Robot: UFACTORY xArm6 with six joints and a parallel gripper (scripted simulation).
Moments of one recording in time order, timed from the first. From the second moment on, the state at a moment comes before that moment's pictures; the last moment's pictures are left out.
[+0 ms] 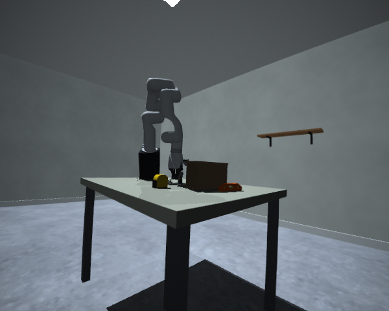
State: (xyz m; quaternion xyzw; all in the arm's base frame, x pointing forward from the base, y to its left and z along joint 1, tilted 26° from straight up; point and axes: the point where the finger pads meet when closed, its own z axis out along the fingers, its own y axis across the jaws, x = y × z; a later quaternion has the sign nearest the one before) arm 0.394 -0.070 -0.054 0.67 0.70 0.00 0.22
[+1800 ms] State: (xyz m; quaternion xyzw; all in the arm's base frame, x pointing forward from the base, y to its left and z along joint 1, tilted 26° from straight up) arm 0.394 -0.070 -0.054 0.67 0.70 0.00 0.22
